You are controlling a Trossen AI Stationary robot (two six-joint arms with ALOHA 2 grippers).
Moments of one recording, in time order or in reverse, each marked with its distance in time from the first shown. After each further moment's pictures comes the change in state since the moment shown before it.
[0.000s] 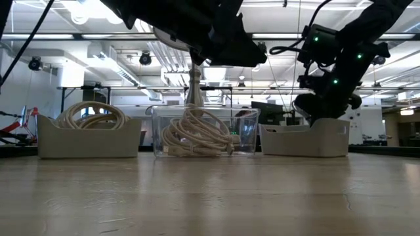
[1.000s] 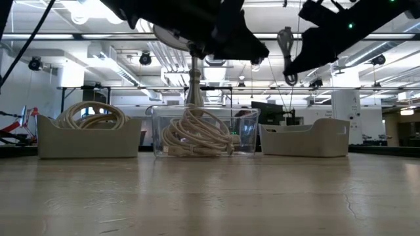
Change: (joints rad) left arm 0.008 0.000 0.000 0.057 -0.009 0.084; right arm 0.429 -0.152 0.063 0.247 0.250 -0.415
